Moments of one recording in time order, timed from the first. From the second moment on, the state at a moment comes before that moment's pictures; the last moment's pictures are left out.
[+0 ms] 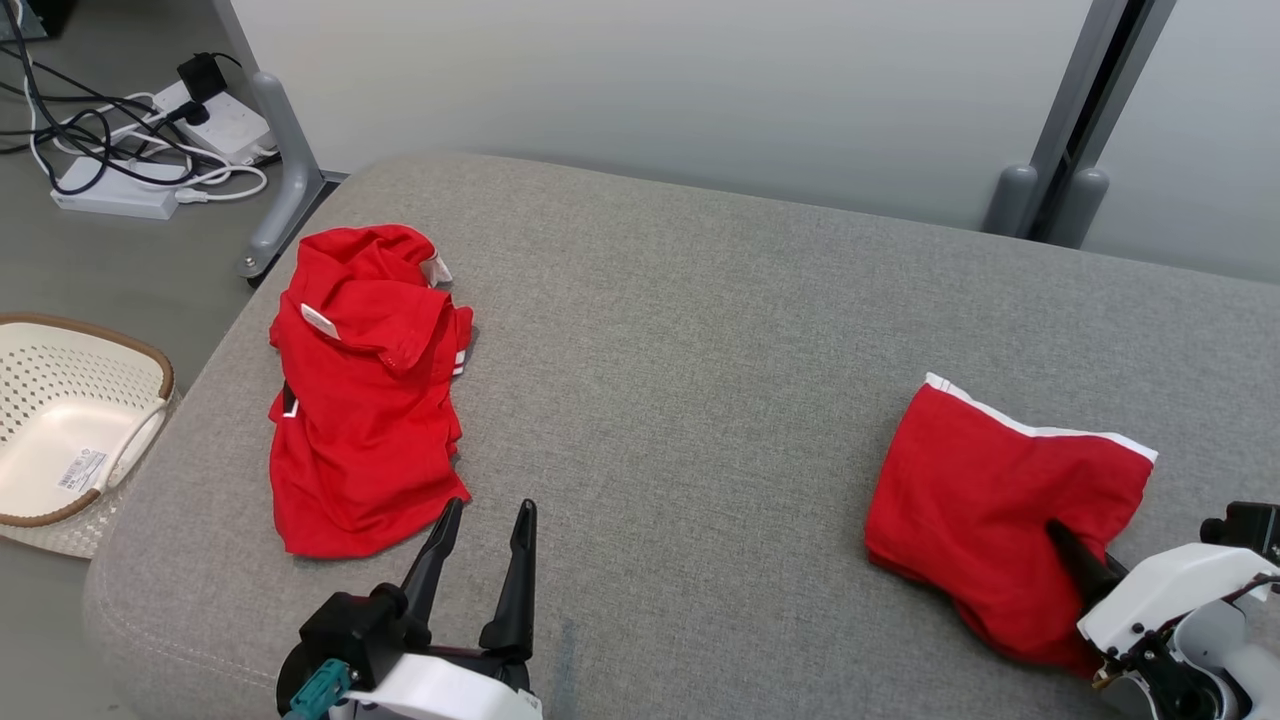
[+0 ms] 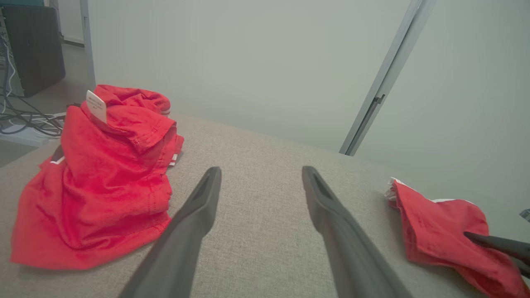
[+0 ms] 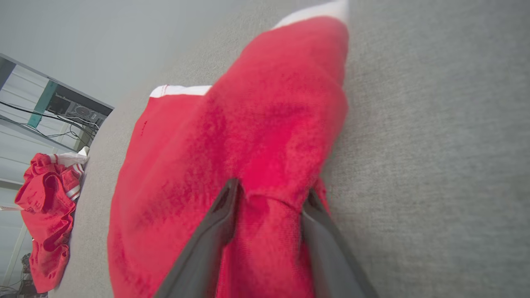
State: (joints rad) left arm -0.03 0.05 -0.31 0.20 -0.42 0.04 -0.26; right arm -0.38 -0.38 0.52 0.80 1.28 0.13 -0.01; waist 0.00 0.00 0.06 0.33
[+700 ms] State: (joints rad) left arm -0.12 0.05 -0.38 0.17 -0.37 0.04 -0.26; right arm -0.65 -0.61 0.94 0.79 1.06 0.13 -0.10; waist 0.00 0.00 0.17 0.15
